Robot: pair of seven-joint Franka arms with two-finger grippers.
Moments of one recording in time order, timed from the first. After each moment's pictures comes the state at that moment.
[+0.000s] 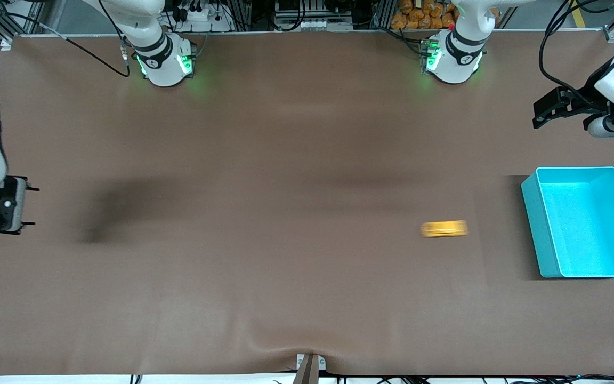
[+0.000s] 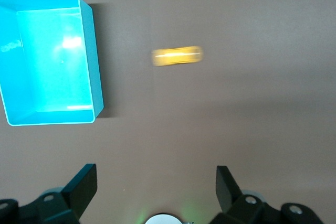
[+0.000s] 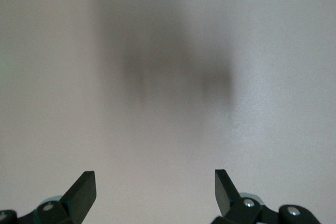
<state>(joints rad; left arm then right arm) 0.03 -0.01 -0.14 -1.52 0.01 1.45 -0.06 -0.28 0.48 -0.08 -1.55 -0.03 1.79 -1.84</state>
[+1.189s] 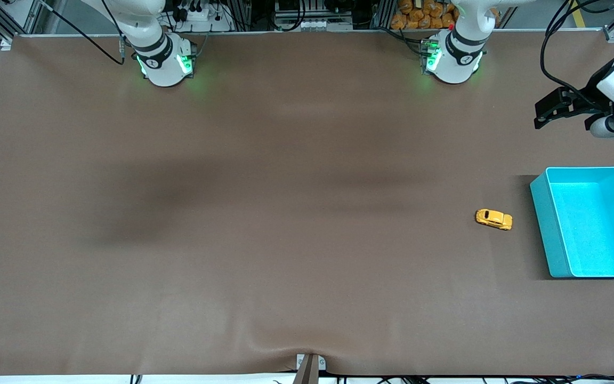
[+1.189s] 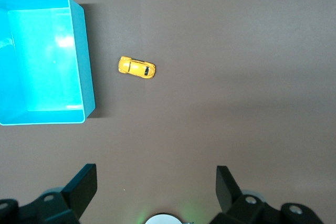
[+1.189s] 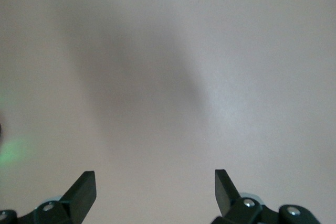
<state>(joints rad) 0.03 -0.01 -0.14 -1.52 0.01 1.45 -0.06 -0.24 0.37 -0.05 -1.25 0.10 1.49 -1.48</state>
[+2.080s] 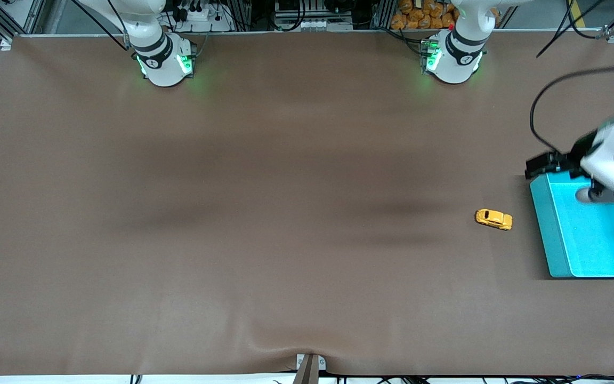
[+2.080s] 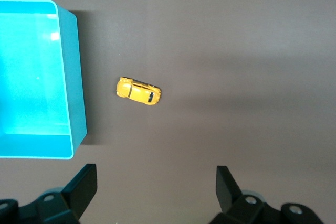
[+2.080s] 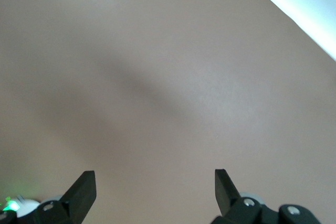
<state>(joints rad) 0.09 0.22 -0.13 -1.54 0.01 1.65 -0.06 -0.16 0.26 -0.05 -1.20 0.12 1.43 -0.85</state>
